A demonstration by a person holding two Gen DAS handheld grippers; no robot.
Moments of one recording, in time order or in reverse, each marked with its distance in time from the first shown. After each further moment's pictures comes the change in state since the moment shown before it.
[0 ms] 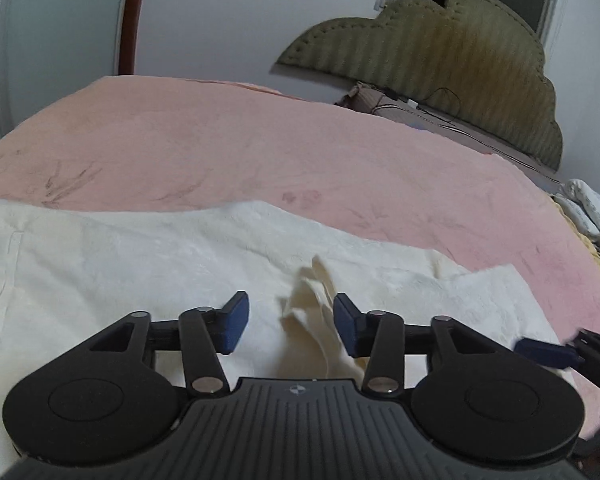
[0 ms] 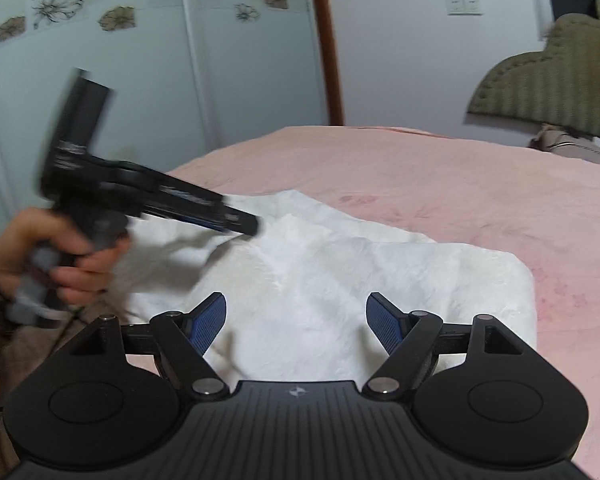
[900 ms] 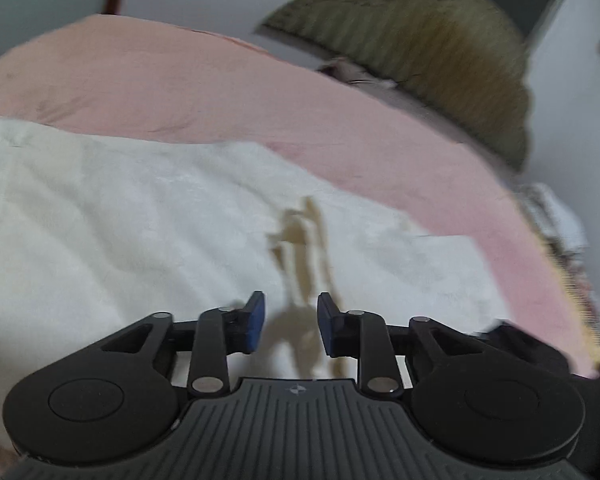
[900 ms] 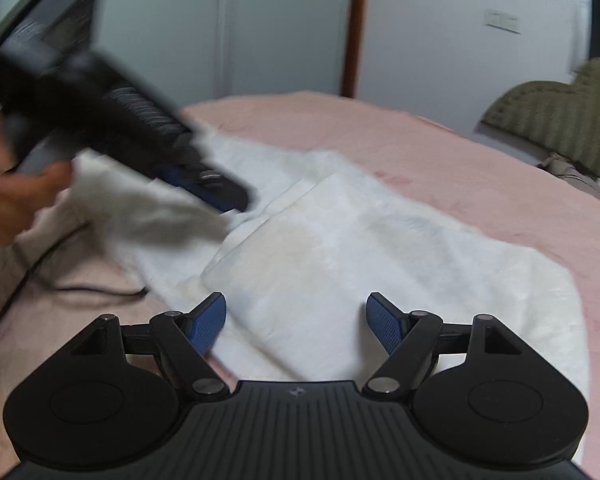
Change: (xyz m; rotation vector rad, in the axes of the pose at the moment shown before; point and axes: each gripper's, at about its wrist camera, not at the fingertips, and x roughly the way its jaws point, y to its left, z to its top) left arm -0.005 0.017 -0.015 -0.111 0.095 -0.077; right arm 0.034 0.065 -0.006 -0.212 0.084 -0.073
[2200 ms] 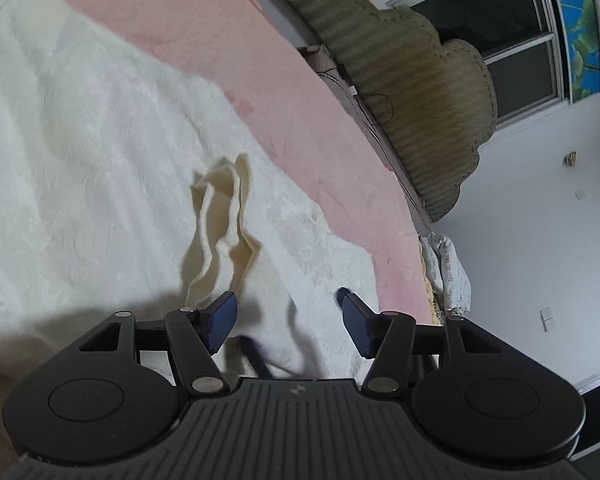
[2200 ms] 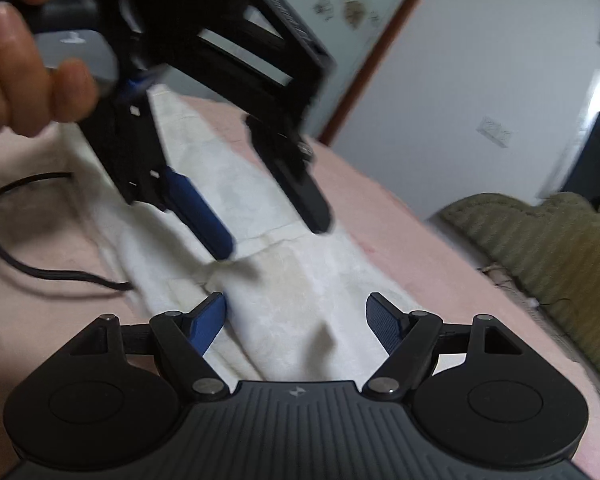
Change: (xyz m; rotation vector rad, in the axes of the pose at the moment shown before) left arm 0.003 0.019 -0.007 -0.378 0.101 -0.388; right arm 0.003 0.048 -0.004 -0.311 -0.128 -0.287
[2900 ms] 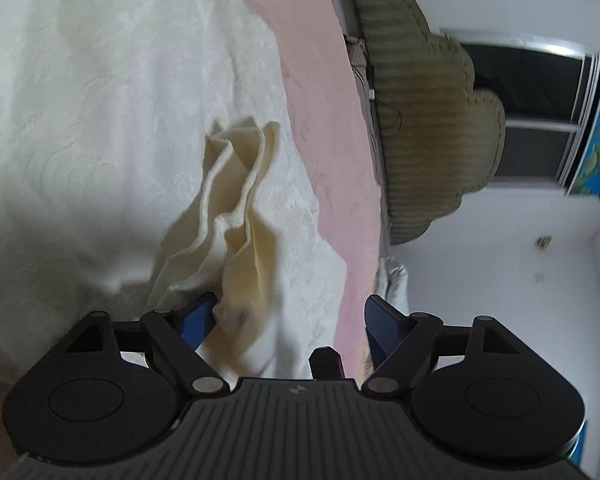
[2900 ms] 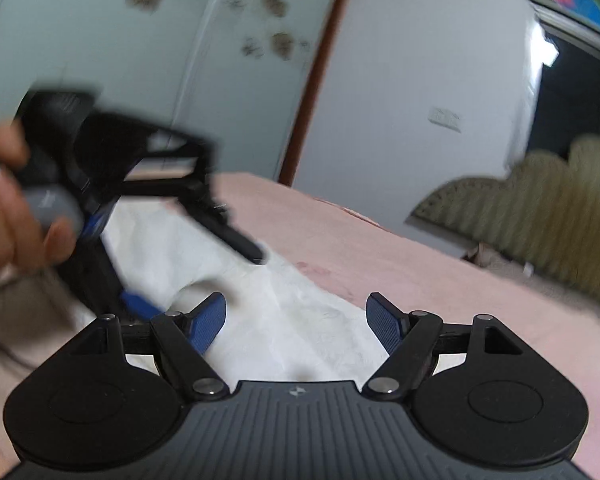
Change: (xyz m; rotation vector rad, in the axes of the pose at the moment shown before) left arm 0.035 0.048 0.008 -0.399 0.079 -0.165; right arm -0.020 -0.067 0.000 0.300 -0.091 0.011
